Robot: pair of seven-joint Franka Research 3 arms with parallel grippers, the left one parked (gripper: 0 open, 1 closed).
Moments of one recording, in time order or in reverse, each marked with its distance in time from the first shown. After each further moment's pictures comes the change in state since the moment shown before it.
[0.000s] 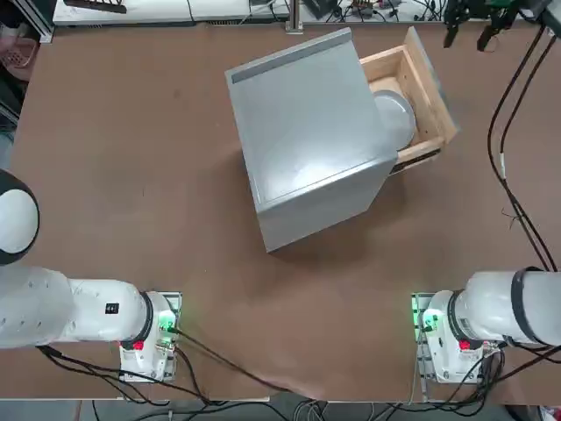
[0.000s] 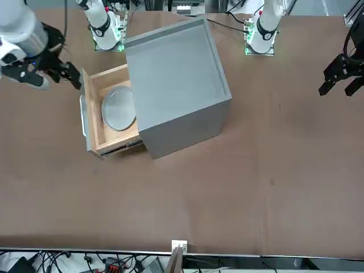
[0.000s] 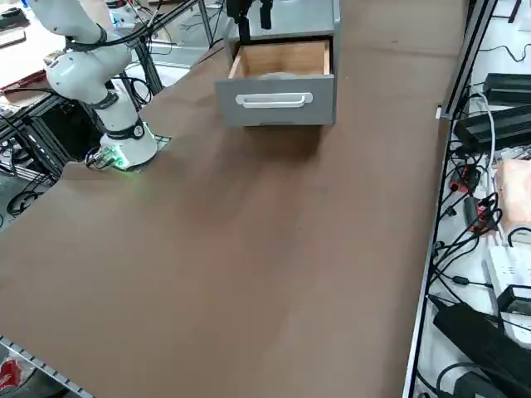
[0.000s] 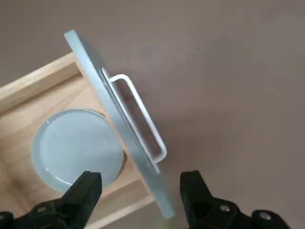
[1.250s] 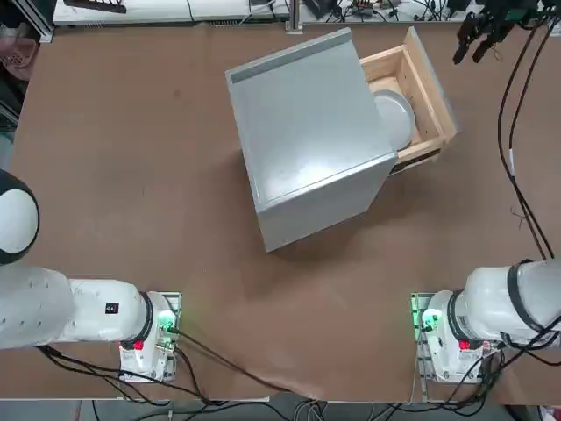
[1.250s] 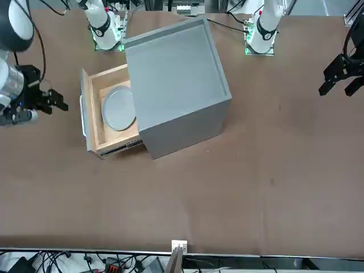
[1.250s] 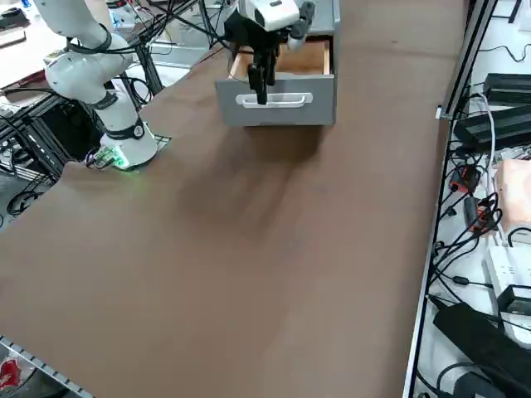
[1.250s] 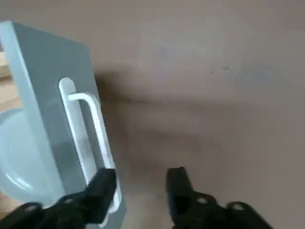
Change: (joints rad) arm -0.064 0.227 -0.105 0.005 0.100 0.126 -0.449
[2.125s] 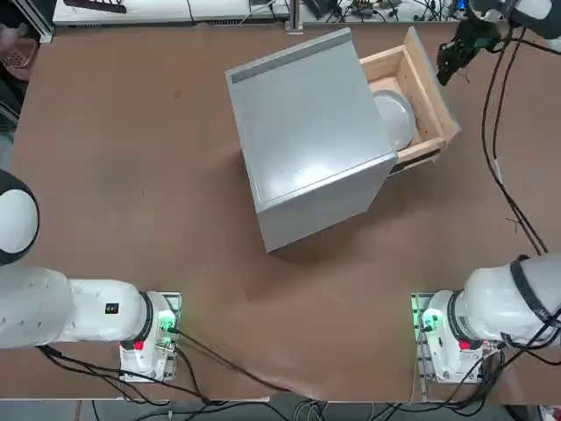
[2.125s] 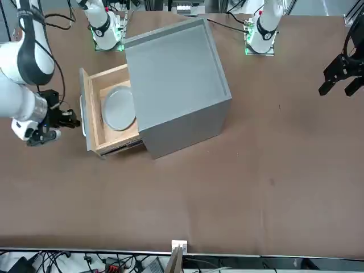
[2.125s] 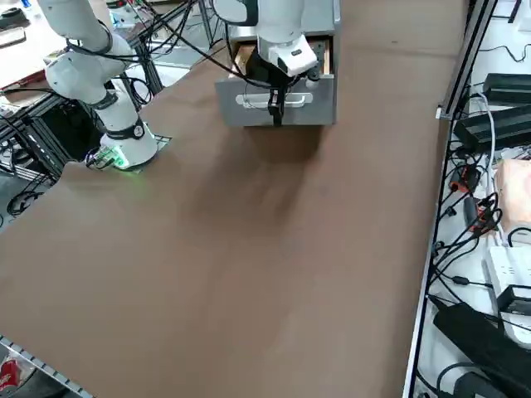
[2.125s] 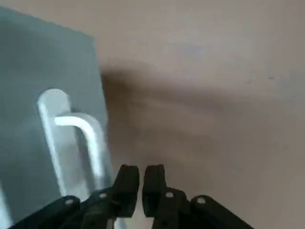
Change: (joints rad) arm 0.042 0.103 0.017 -0.065 0.046 0.121 -0.047
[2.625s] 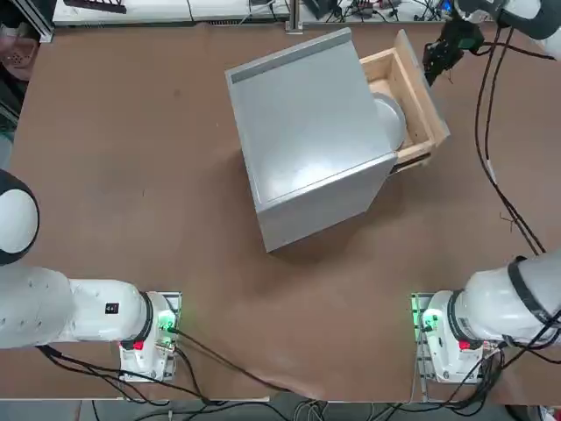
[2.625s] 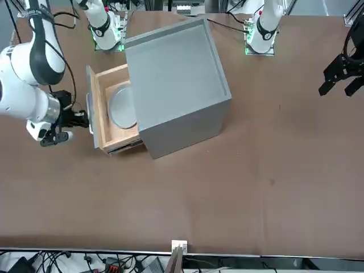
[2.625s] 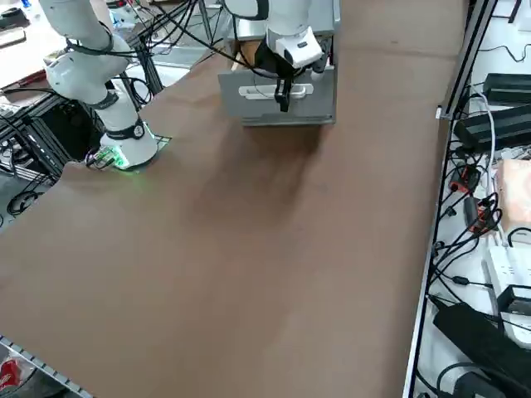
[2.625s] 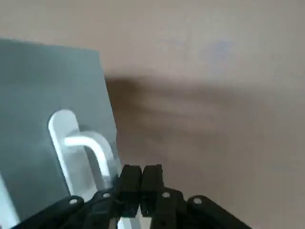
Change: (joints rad) arm 0.070 0.000 0.002 0.000 0.050 0.005 0.141
